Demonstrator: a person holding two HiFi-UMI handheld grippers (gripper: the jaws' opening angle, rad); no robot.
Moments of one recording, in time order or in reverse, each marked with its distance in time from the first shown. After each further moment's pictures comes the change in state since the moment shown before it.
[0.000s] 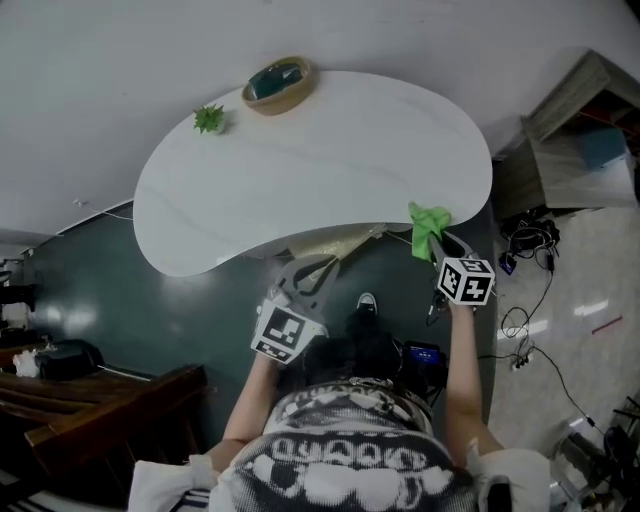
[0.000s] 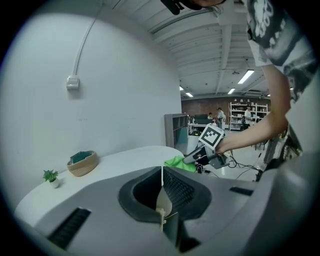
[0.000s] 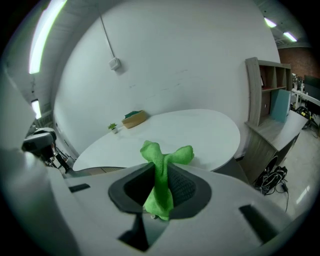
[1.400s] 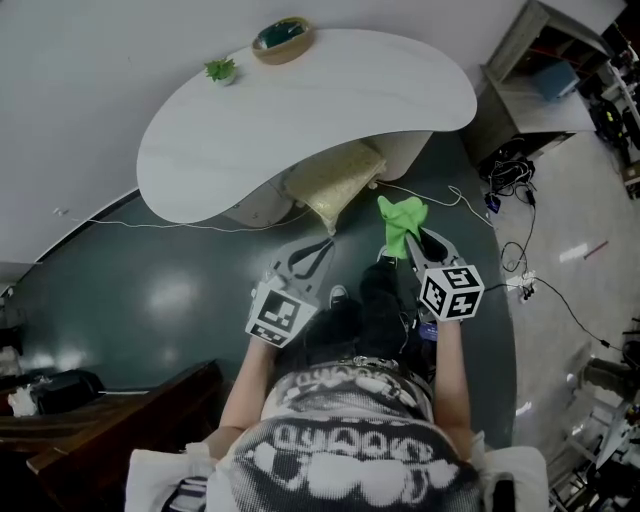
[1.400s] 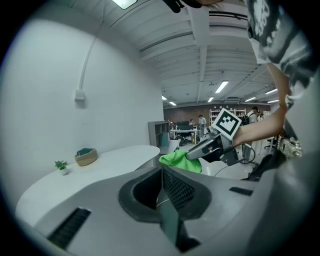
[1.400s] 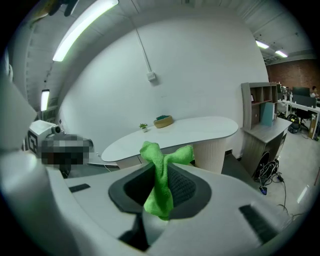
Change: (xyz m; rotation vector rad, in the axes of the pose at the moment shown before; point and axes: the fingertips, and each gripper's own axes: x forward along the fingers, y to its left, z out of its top) left arm -0.239 -0.054 -0.095 0.064 -0.097 -0.173; right arm -0.163 0.278 -0.143 -0.041 -0.159 -0.050
